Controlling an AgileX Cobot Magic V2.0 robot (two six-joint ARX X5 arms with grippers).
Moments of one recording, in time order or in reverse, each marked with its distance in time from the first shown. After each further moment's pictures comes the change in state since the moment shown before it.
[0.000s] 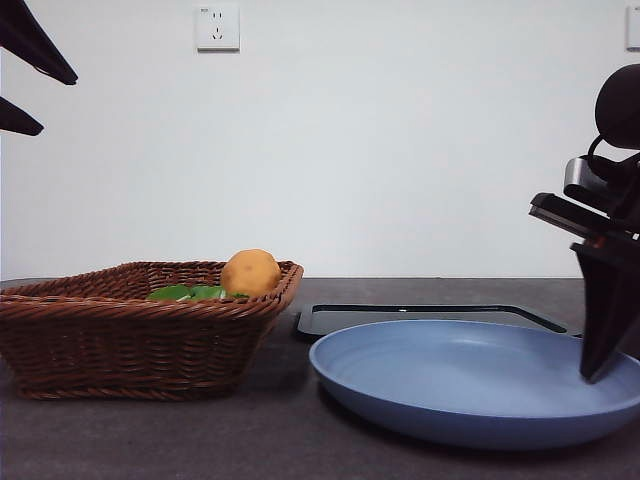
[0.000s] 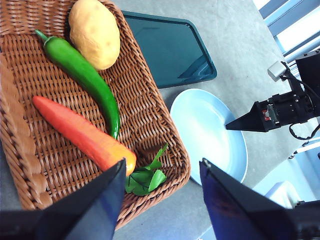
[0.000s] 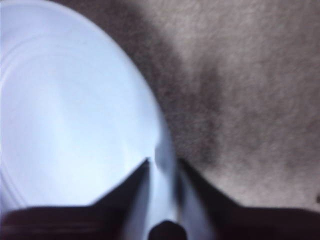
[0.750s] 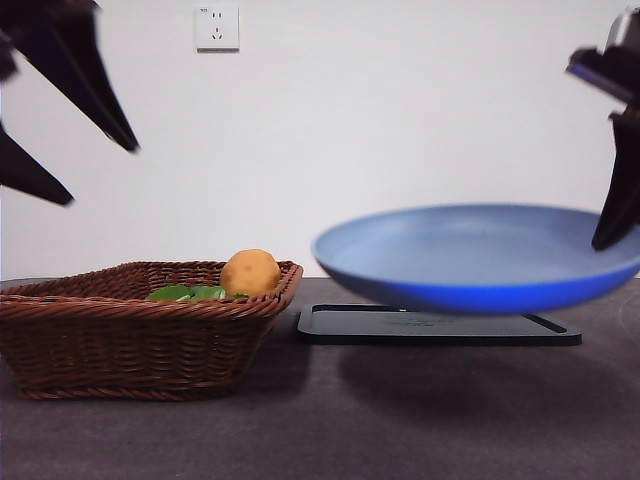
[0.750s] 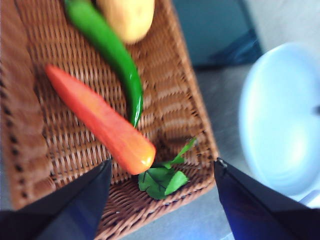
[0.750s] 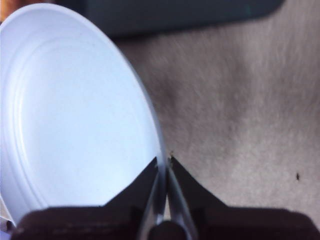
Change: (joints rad) left arm -0.246 0.191 0.055 0.028 -0.309 -0.190; right arm -0.002 -0.372 -0.001 -0.090 0.004 0.007
